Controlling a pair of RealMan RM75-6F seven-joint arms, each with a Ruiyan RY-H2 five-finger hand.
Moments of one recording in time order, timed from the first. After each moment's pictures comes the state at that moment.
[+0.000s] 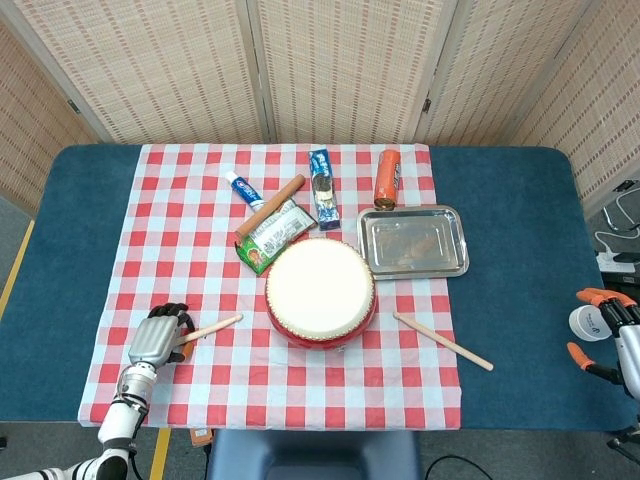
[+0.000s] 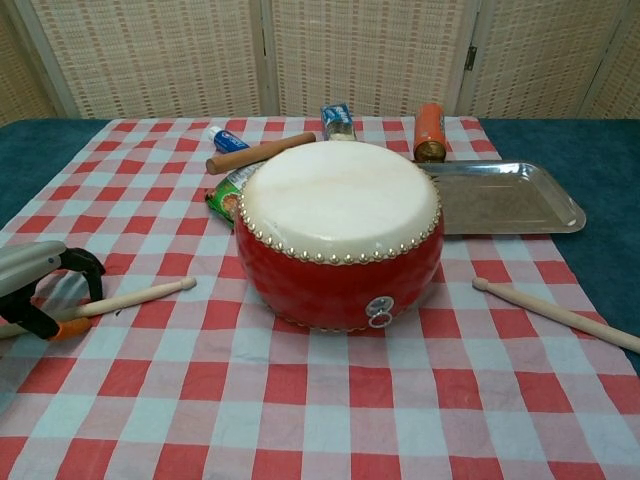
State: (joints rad) left arm -0.44 -1.56 -0.12 -1.51 0.98 1.06 0.43; right arm 0.03 -1.02 0.06 -1.56 -1.52 1.53 0.20
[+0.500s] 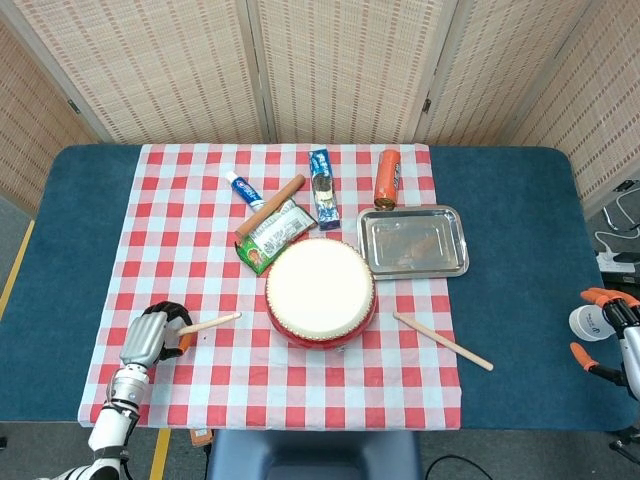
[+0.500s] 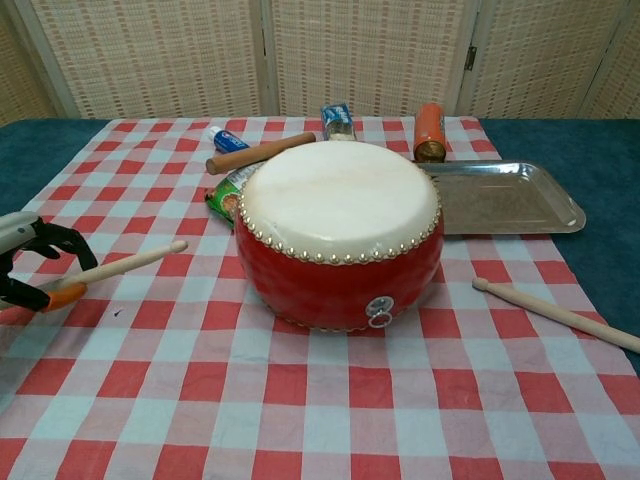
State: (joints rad) left arm -0.38 -1.51 -0.13 -1.56 1.12 1.15 0.11; right arm 0.02 -1.01 0.07 -1.58 -1.52 1.55 0.19
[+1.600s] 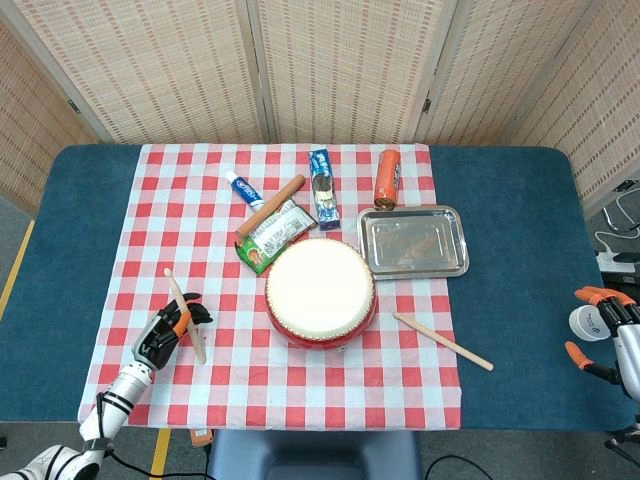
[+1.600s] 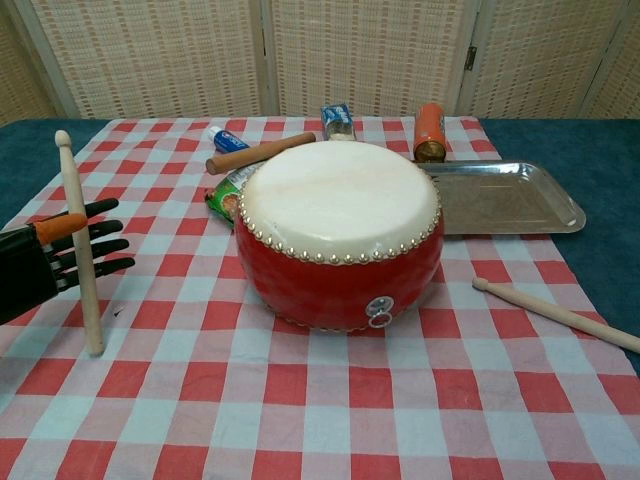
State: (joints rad) left arm -0.40 -1.54 -0.10 -1.26 1.55 1.00 -1.78; right arm 0.03 -1.00 0.07 -1.61 -1.52 1.54 0.17
